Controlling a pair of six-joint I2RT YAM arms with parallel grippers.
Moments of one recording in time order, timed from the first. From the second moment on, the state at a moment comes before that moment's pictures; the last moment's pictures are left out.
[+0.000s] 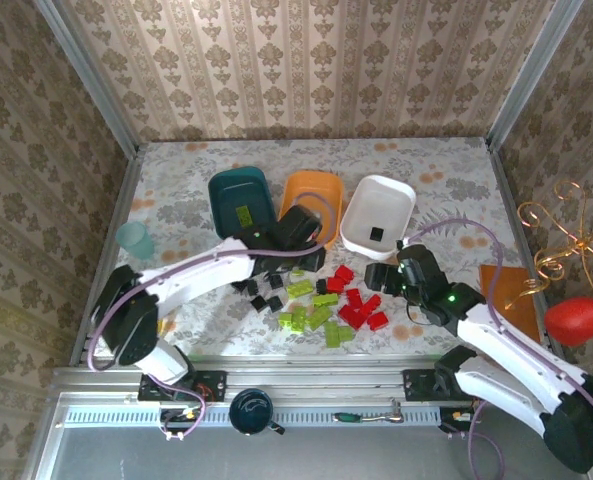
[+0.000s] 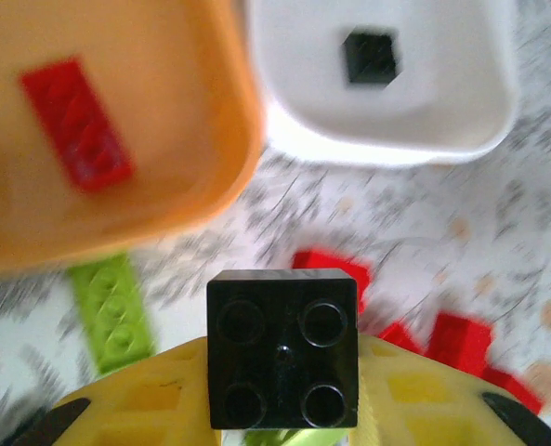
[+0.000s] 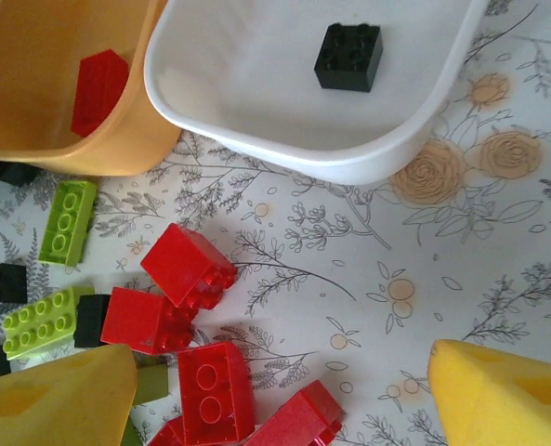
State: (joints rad) left arm -0.93 1.66 1.32 -0.54 -0.01 -0.51; right arm 0.51 0.80 0.51 -0.46 0.14 0.61
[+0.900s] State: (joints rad) left arm -0.88 1.92 1.69 -0.49 0.10 -0.46; right arm 0.49 0.88 0.44 -0.46 0.06 0.62
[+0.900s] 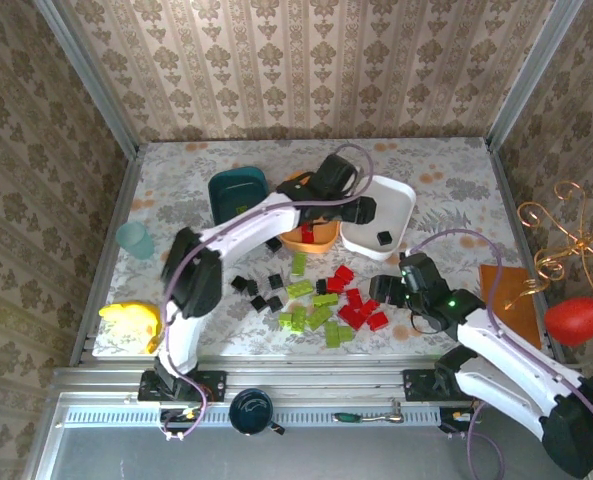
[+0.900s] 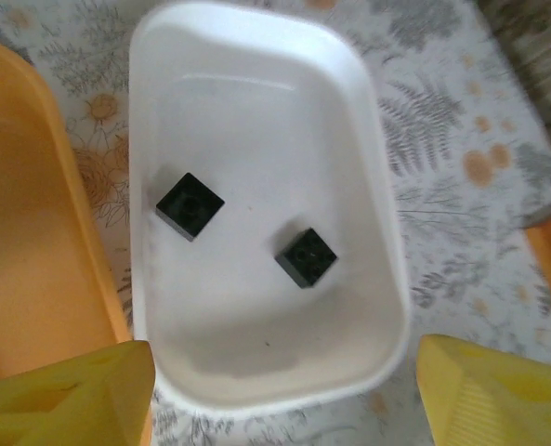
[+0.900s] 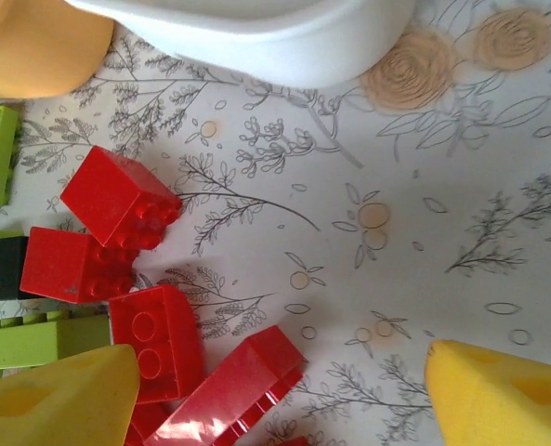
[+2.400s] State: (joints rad) left arm -0.91 0.91 0.53 -0.28 -0.10 -0.73; right arm 0.84 1.06 0.43 -0.59 0.18 0.79
